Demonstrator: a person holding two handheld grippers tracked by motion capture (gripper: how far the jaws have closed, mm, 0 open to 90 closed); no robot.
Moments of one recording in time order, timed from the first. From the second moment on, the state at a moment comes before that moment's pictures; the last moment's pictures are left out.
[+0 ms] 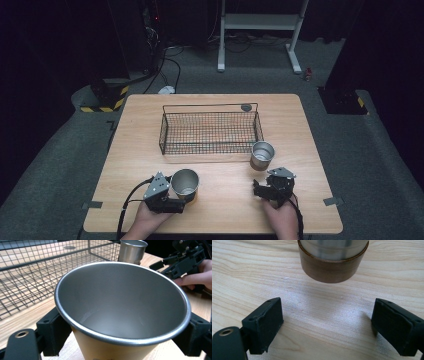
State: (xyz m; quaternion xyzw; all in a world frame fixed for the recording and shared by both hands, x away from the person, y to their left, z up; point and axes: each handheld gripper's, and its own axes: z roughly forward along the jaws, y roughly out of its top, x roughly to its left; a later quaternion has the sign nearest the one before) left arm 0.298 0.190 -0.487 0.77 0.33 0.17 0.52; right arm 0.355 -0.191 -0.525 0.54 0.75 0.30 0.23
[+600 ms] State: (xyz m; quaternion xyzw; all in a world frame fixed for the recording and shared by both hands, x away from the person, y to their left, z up) left arm 0.300 0.219 -0.482 0.74 0.36 0.19 0.53; right arm 0.355 -0.191 -0.525 0.54 0.75 0.30 0.23
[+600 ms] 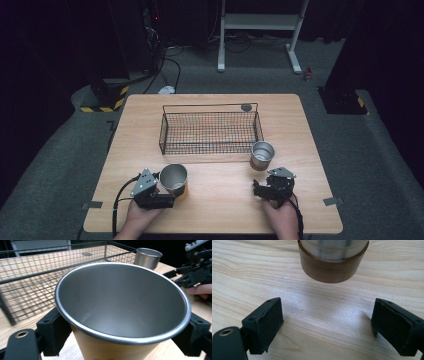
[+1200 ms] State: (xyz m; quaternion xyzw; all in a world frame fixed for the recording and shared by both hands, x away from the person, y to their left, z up) left arm 0.306 0.243 -0.479 0.72 0.40 0.22 0.52; right arm 0.355 -0.191 -0.525 0.54 0.75 0.30 0.23
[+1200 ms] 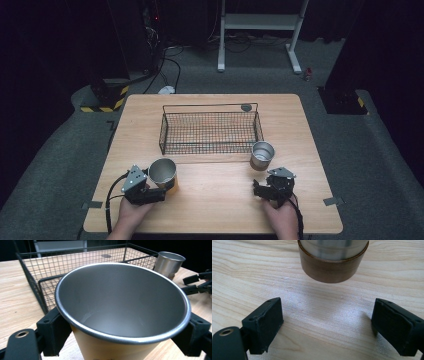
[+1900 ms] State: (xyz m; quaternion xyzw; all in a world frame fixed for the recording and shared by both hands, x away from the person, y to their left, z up) left arm 0.316 0.250 -0.471 0.71 0.43 0.22 0.51; right arm 0.355 -0.191 -0.525 0.54 0.75 0.30 0.23
